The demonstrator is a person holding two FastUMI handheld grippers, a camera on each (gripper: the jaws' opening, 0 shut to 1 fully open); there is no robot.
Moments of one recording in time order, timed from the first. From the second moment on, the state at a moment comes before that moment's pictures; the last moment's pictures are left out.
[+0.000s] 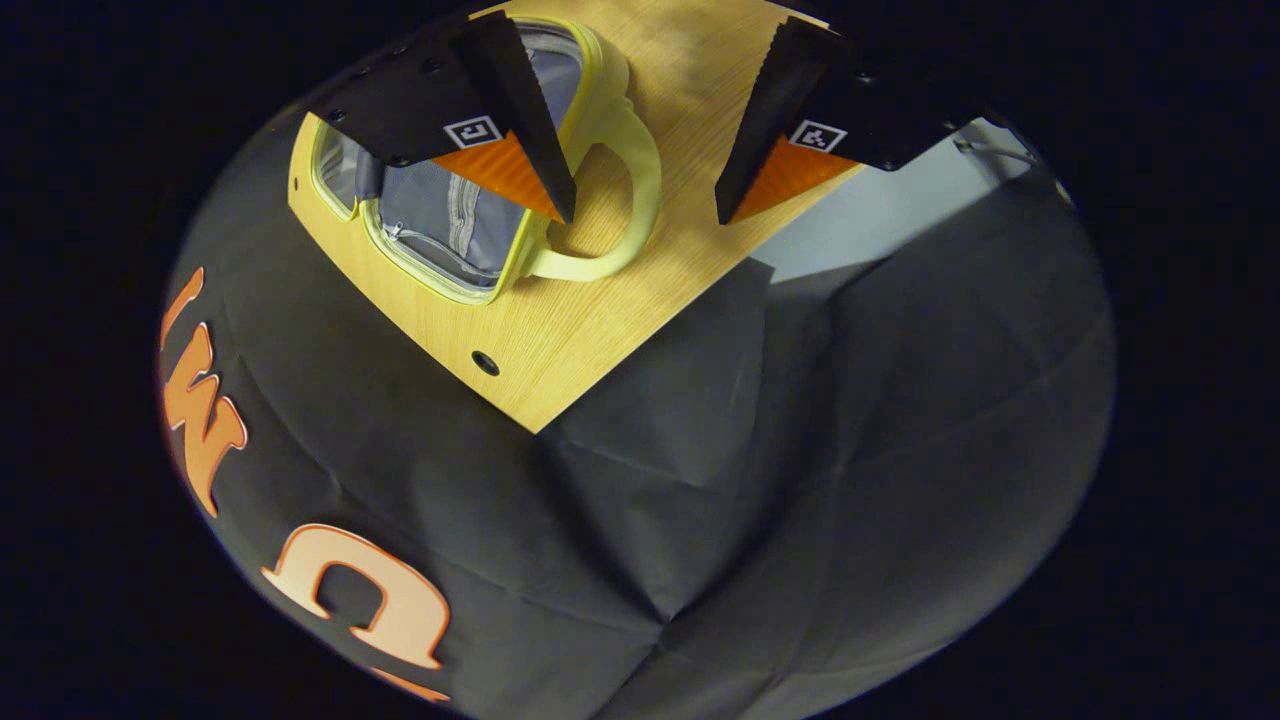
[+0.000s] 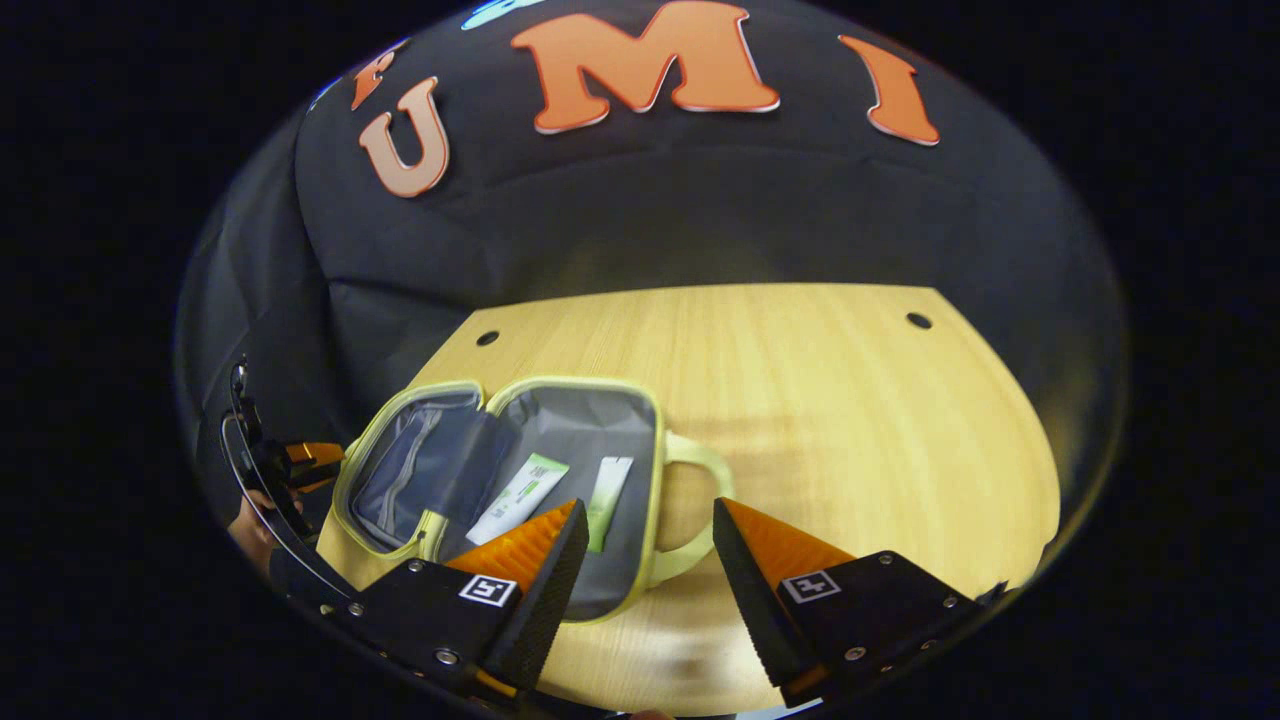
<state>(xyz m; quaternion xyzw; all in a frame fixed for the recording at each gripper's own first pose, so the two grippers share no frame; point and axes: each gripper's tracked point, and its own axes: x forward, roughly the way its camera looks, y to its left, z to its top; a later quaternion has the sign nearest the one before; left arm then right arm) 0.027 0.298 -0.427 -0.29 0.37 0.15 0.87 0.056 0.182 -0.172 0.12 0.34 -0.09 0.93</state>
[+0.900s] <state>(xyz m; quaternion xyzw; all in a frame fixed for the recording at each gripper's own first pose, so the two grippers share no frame) 0.069 0.265 -0.360 -0.20 0.34 0.06 0.92 0.004 0.053 -0.051 0.01 0.19 -0.21 0.96</state>
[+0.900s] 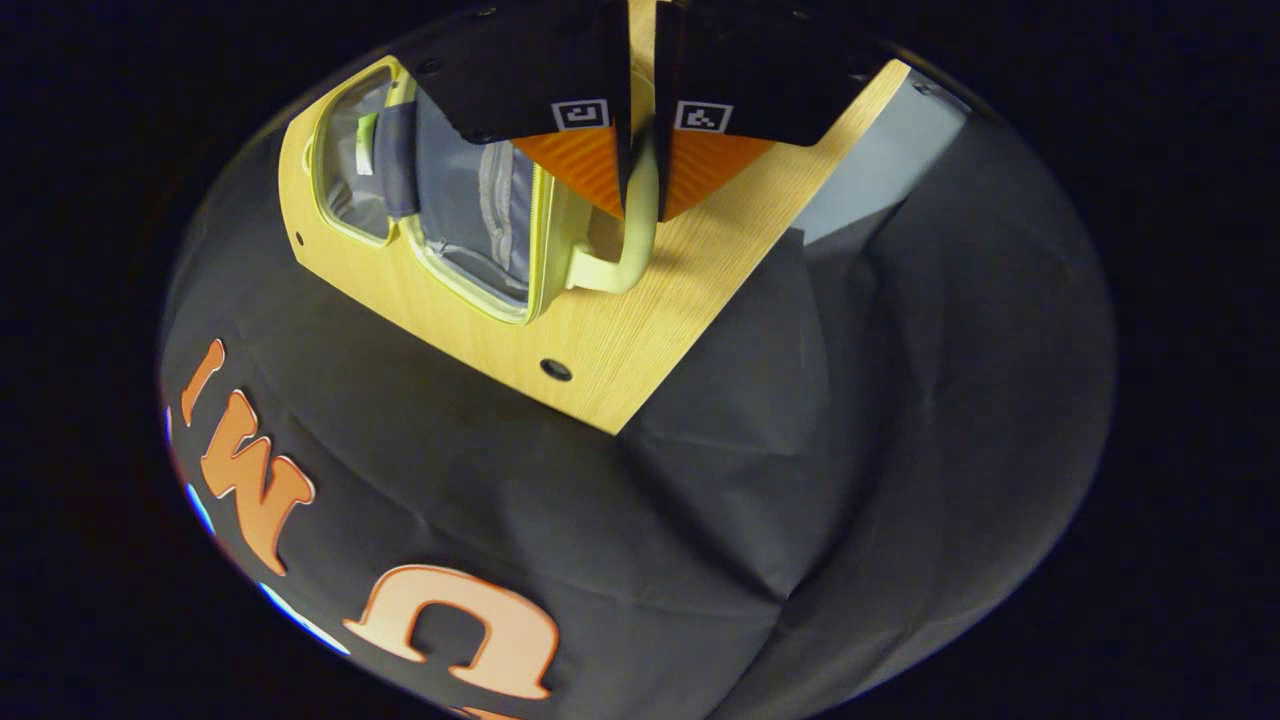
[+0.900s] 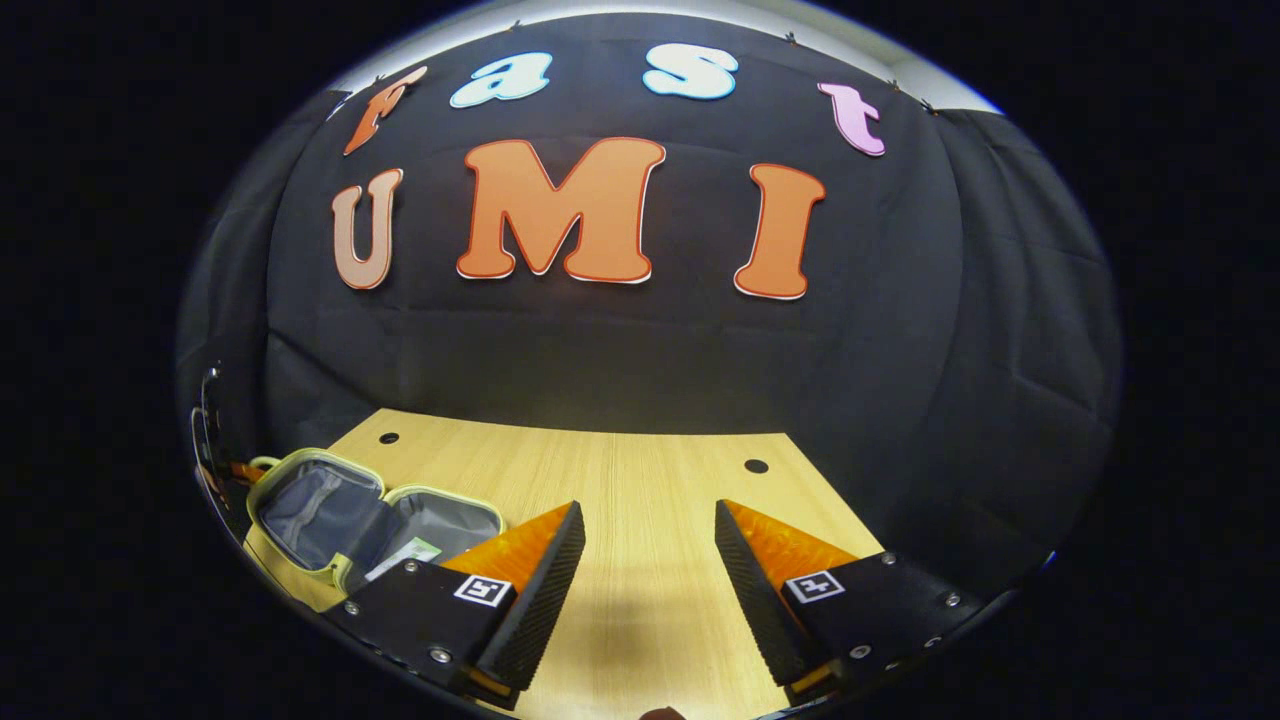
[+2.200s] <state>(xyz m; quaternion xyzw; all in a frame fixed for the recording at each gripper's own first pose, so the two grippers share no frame) 0.046 -0.161 -0.167 -0.05 0.22 -0.11 0.97 -0.061 -0.034 -0.035 0.00 0.12 -0.13 0.98</state>
